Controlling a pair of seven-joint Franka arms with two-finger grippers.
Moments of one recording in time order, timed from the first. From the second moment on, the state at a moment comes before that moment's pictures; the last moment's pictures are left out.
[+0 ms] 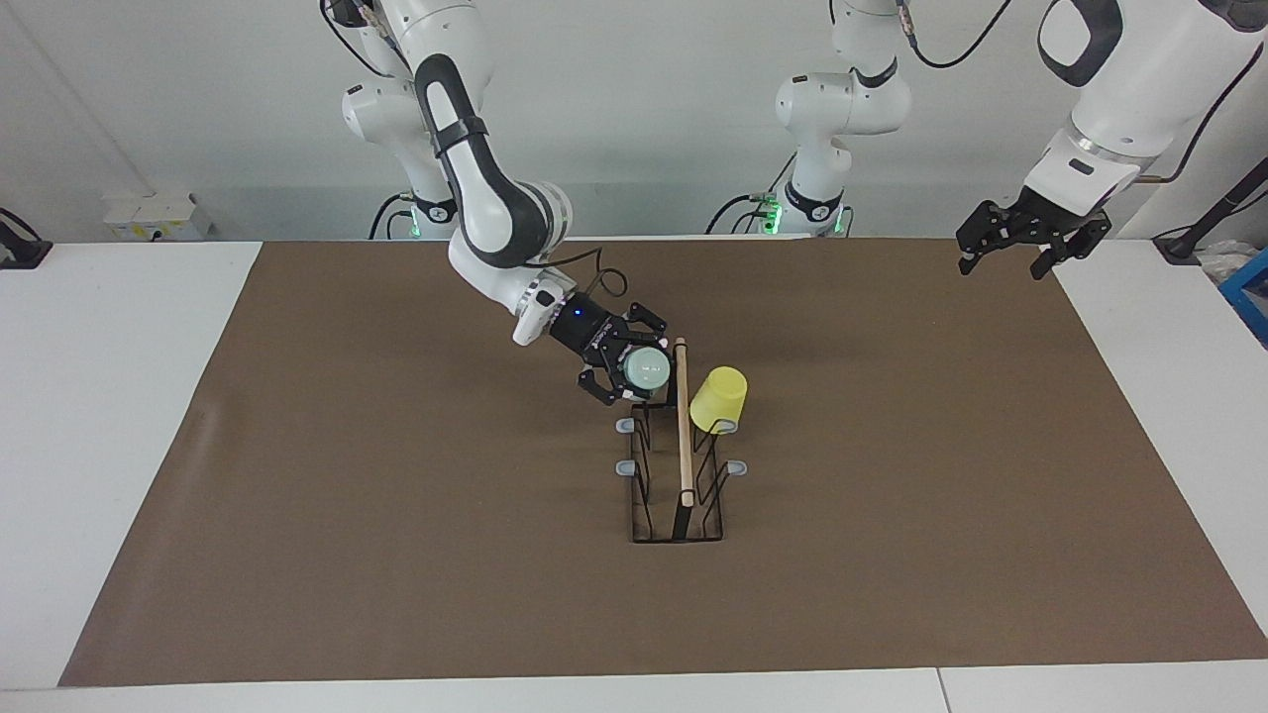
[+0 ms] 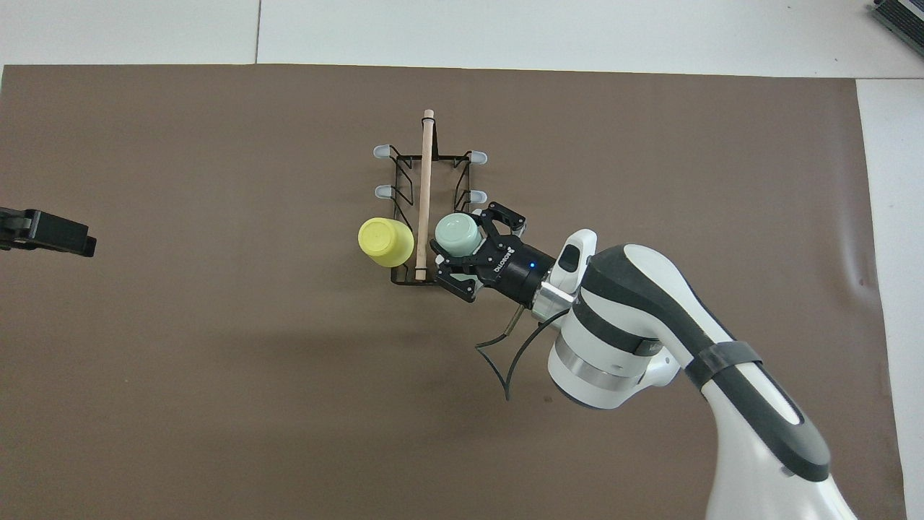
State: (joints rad) left arm -0.12 -0.01 0.13 -1.61 -0.02 1.56 0.15; right arm 0.39 0.23 0.15 -2.05 2.25 2.58 -2.28
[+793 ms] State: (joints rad) left arm -0.12 -0.01 0.13 -1.61 -0.01 1.56 0.15; right arm 0.36 0.31 0.15 -2.06 2.32 2.47 -2.39
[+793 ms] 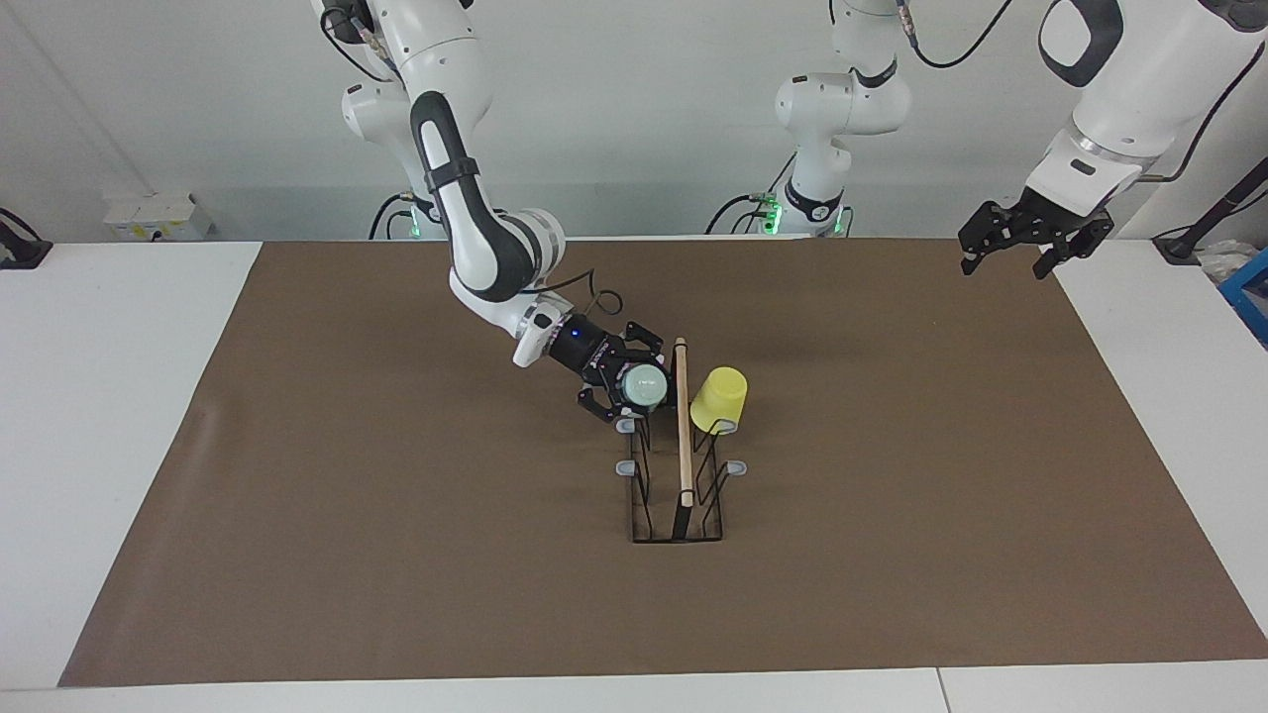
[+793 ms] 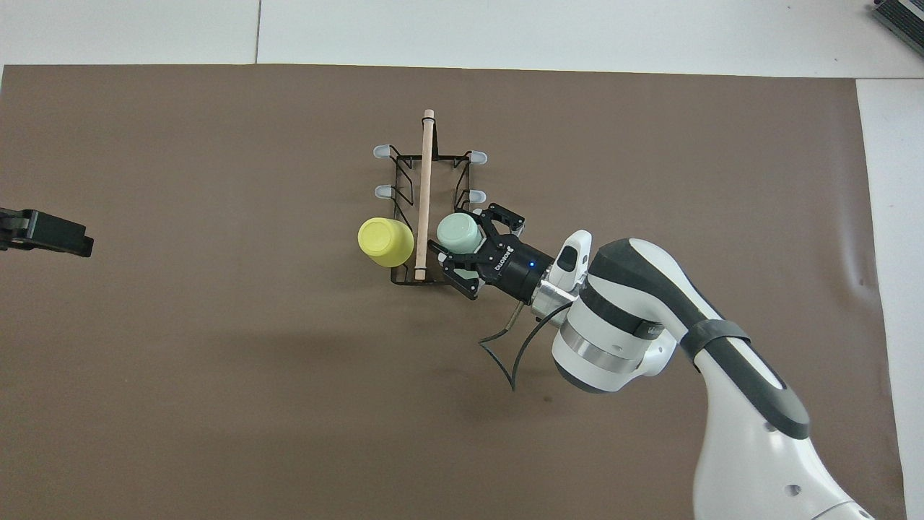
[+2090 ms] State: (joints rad) left arm -0.12 -0.01 0.13 -1.61 -0.01 1.56 0.14; right arm 0.43 0.27 0.16 -2.04 2.32 2.77 -2.23
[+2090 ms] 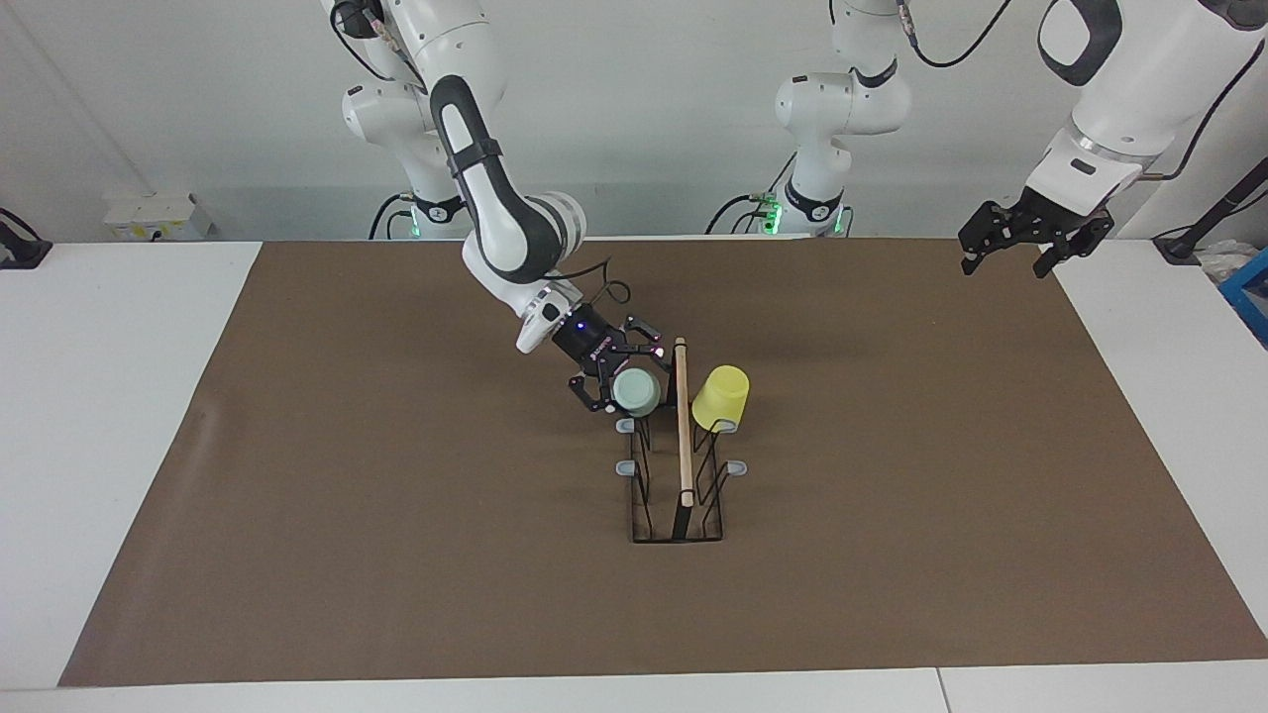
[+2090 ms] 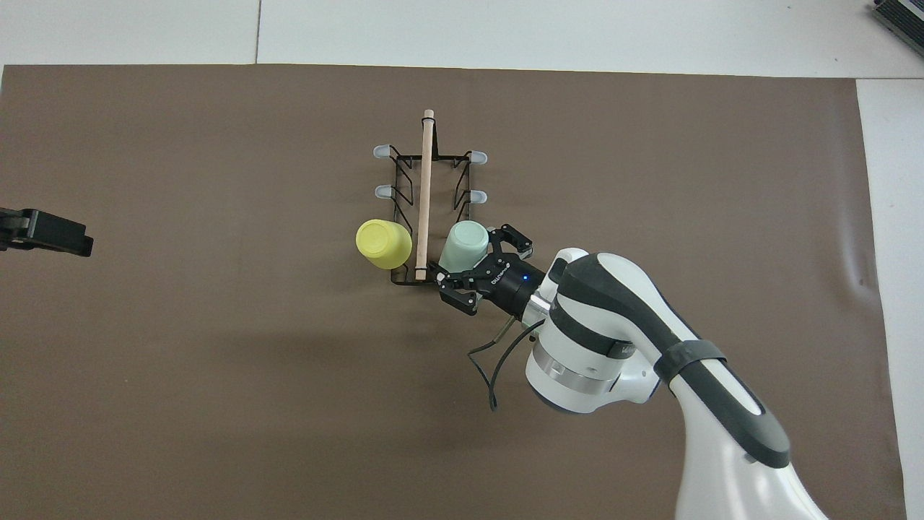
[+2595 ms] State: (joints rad) left arm -0.12 -0.02 0.13 -1.61 -0.01 1.56 0.14; right arm 0.44 0.26 0.16 -2.04 2.32 2.83 -2.23
